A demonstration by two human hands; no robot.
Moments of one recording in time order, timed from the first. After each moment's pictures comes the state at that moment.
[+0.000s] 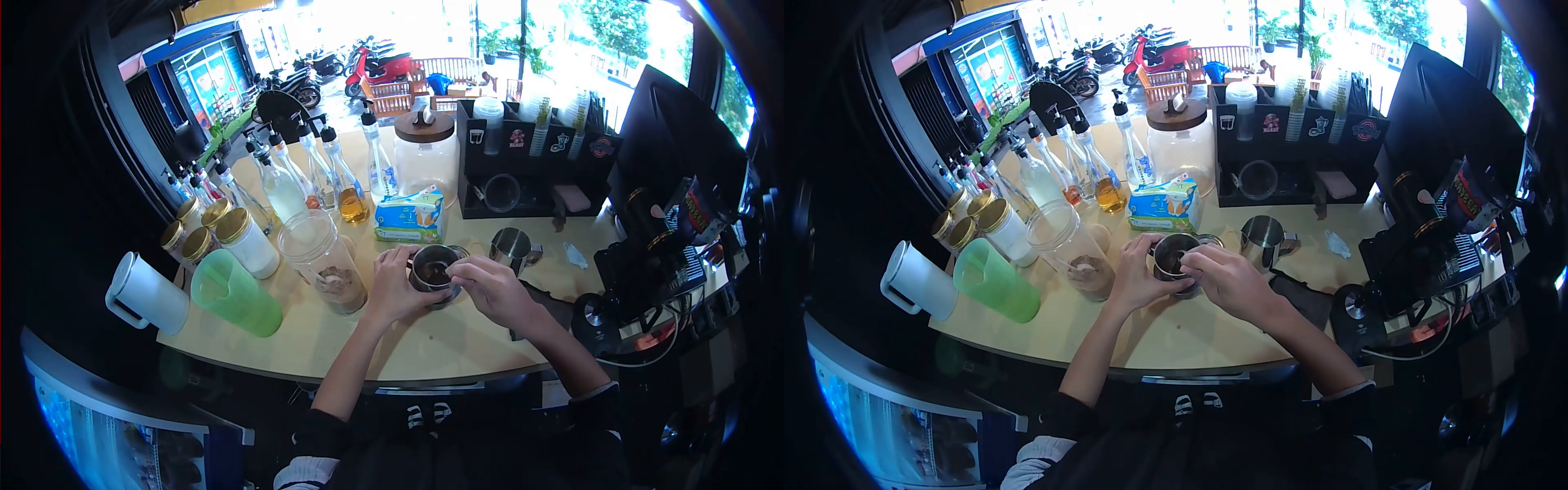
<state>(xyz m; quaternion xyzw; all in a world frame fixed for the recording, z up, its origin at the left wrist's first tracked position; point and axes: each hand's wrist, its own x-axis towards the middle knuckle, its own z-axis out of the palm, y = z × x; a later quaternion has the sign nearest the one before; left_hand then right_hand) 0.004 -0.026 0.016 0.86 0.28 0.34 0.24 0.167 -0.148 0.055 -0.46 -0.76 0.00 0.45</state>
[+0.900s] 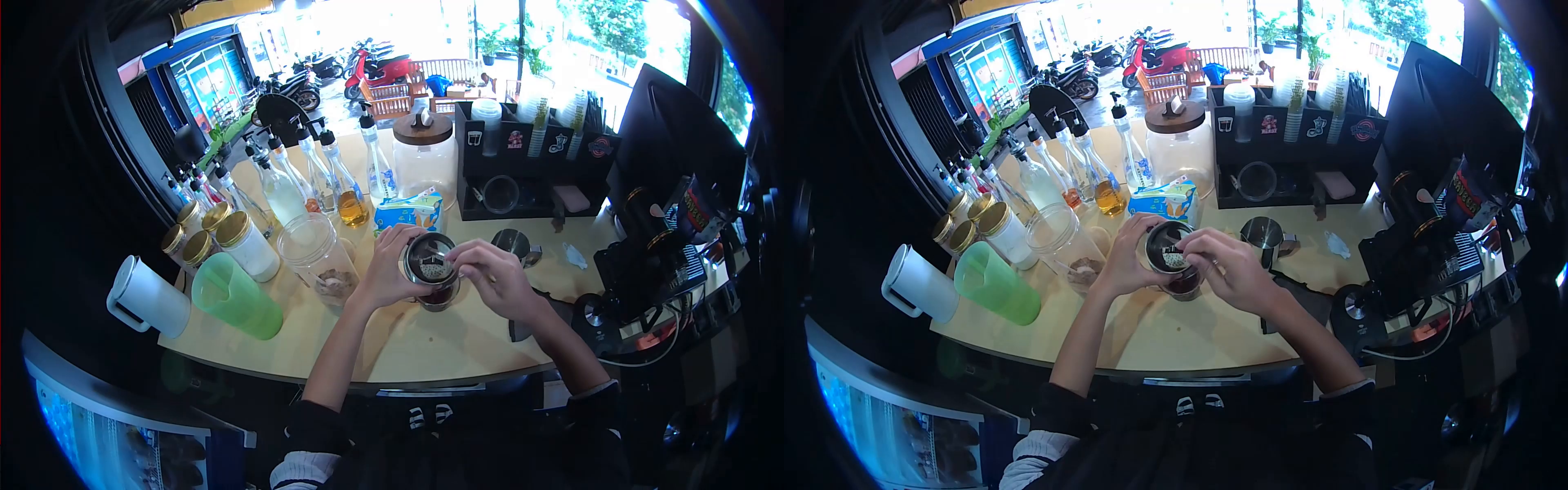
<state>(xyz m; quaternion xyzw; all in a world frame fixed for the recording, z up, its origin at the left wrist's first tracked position) 0.003 0.005 0.038 0.89 0.14 0.37 0.25 0.174 -0.146 0.073 -0.44 -0.75 0.06 0.49</state>
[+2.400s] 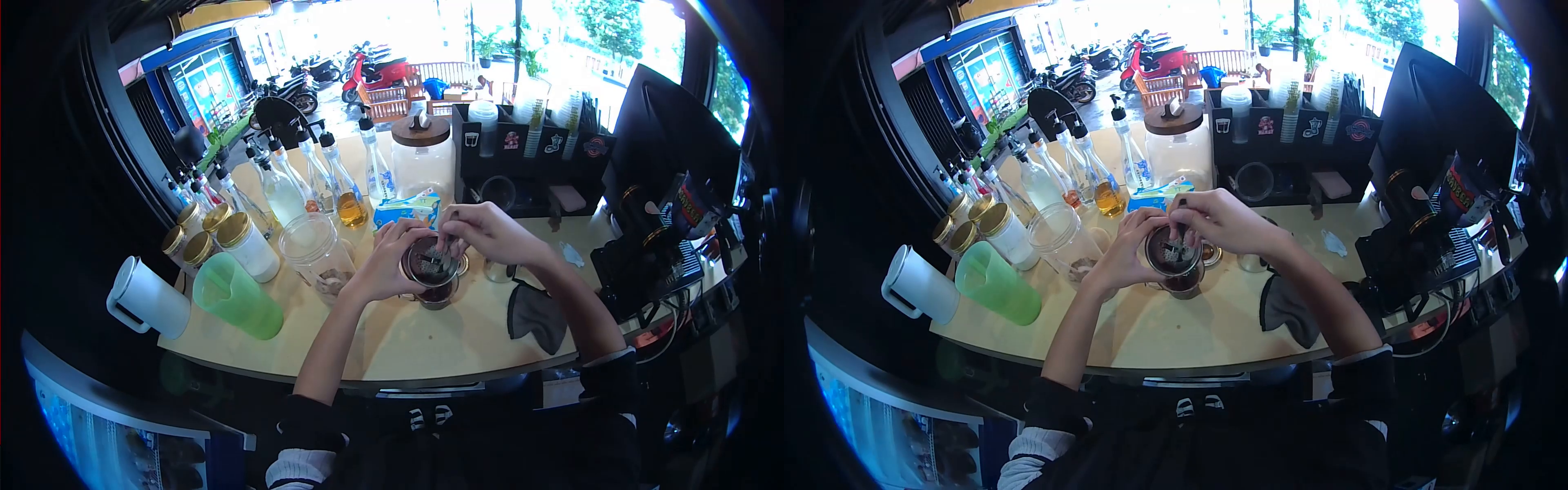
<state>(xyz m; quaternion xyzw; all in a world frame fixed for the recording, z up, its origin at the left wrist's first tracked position) -0.004 0.005 0.055 0.93 0.11 0.29 0.21 0.197 -0.108 0.126 -0.47 -0.71 0.34 0.40</state>
